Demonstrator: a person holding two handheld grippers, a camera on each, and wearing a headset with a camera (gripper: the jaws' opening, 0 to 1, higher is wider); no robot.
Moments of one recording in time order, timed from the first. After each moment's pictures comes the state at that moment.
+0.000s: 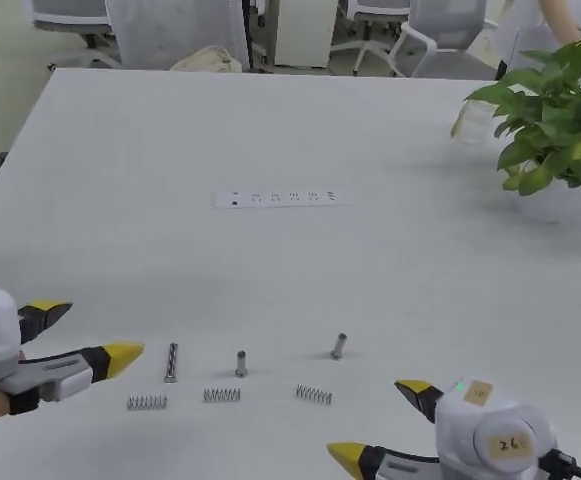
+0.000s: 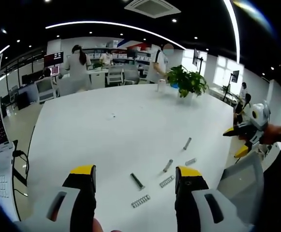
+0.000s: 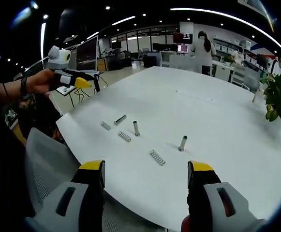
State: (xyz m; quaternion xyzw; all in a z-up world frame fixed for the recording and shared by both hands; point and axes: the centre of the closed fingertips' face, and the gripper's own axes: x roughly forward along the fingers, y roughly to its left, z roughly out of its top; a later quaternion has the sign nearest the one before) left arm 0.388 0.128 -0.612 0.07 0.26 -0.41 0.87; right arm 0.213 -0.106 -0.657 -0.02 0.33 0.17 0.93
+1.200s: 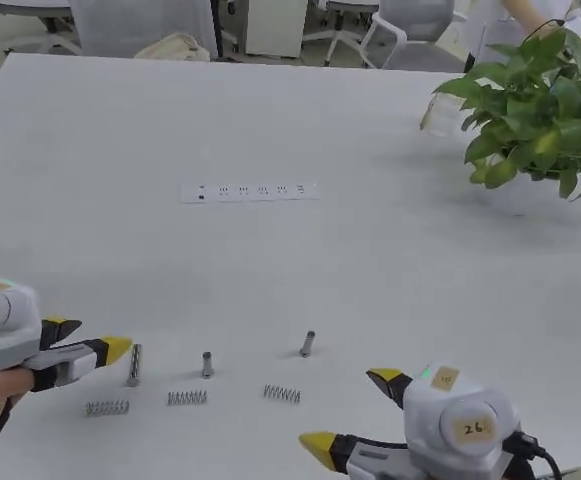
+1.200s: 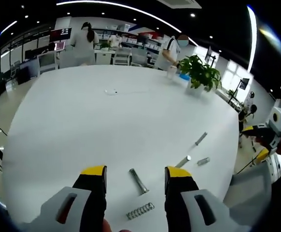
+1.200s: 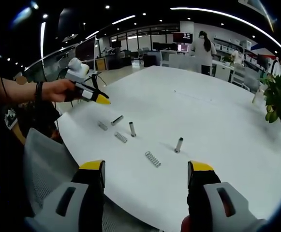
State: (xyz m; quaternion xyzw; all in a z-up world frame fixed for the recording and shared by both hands) left arm 0.419 0.096 -0.706 0.03 0.35 -0.39 0.85; right arm 0.220 -0.113 -0.655 -0.02 0.33 0.17 0.93
